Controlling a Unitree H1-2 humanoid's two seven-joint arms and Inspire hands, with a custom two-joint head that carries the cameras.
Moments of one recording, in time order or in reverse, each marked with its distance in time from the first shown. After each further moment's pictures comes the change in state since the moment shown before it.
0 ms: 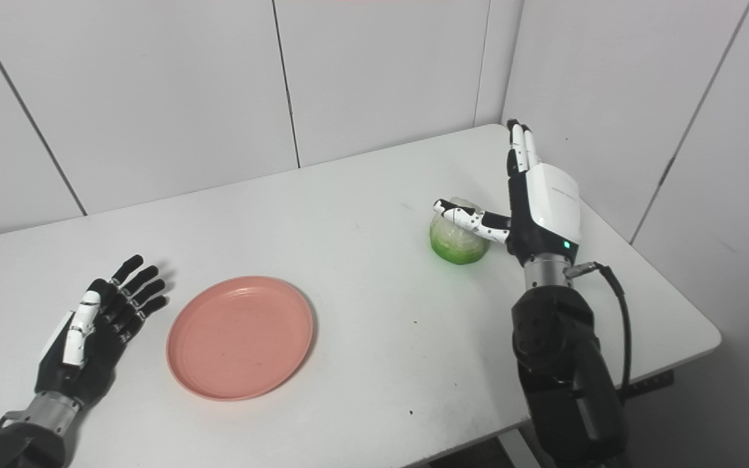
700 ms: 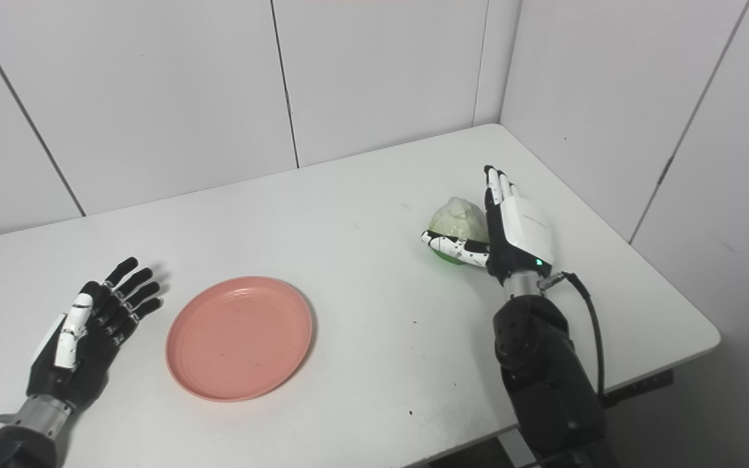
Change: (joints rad) left arm 0.001 0.013 0.015 0.003 -0.009 0.000 -0.018; right arm -0.035 -0.012 0.074 0.199 0.023 0.012 -0.009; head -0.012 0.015
